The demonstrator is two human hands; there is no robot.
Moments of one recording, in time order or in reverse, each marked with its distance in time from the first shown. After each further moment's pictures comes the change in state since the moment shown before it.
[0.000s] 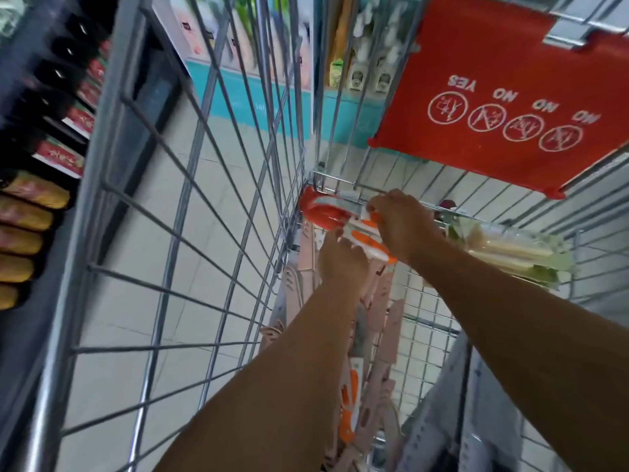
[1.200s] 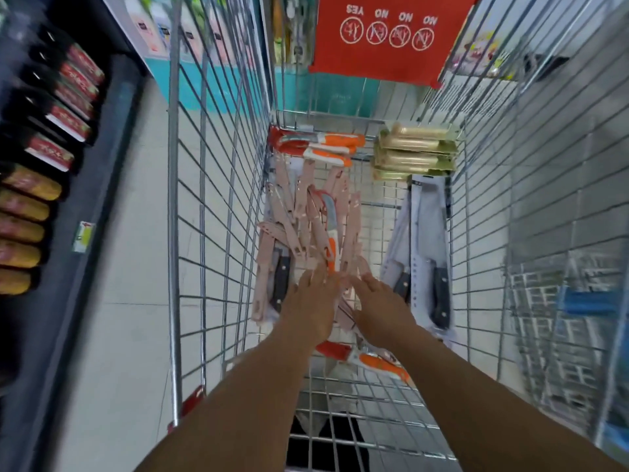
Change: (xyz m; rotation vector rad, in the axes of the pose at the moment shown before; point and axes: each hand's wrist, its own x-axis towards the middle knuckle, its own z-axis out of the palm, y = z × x) left_hand -0.190 -0.168 -0.082 1.235 -0.403 0.604; right_hand -0.321 -0.093 0.074 0.195 -0.322 0.295
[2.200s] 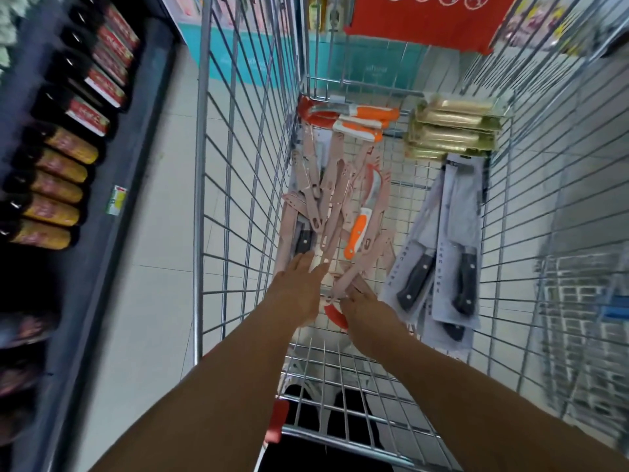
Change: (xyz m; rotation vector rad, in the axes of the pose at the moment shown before) left_hand -0.021 -0.041 -0.005 -0.003 -0.219 -0.122; right_hand -0.008 -0.028 0.045 -0.199 -0.069 -0.281
